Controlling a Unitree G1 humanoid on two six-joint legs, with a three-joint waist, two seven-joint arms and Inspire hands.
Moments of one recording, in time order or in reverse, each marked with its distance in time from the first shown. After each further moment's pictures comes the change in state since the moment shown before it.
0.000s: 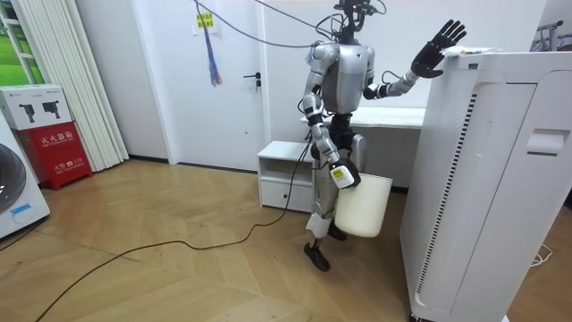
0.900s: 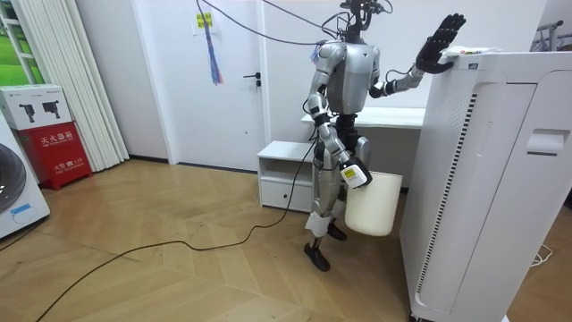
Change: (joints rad) left arm 0.041 0.119 0.055 -0.086 0.243 0.072 0.017; right arm 0.011 0.004 -0.001 -0.070 -0.045 0.003 0.052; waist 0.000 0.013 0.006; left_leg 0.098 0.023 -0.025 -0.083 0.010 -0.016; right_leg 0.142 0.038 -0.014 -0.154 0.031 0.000
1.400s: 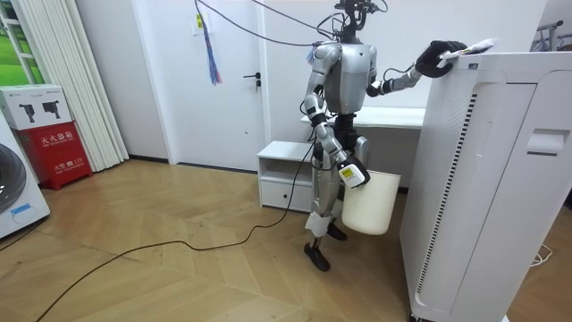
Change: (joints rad) left arm 0.031 -0.004 -0.002 0.002 -0.002 0.078 -0.137; right arm -0.002 -0.033 -0.001 -0.010 0.000 0.022 0.036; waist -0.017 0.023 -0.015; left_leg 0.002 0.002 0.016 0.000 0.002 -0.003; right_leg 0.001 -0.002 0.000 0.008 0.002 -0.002
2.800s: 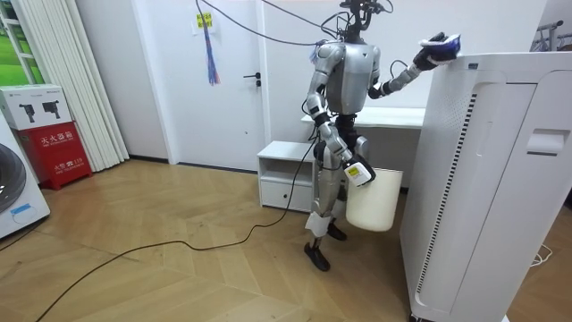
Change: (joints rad) left arm -0.045 -0.049 -0.110 -0.149 -1.025 -0.002 -0.455; right arm -0.029 0.008 0.044 -0.062 0.006 0.007 0.005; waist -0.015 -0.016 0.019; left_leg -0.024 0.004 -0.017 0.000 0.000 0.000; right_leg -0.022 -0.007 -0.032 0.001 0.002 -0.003
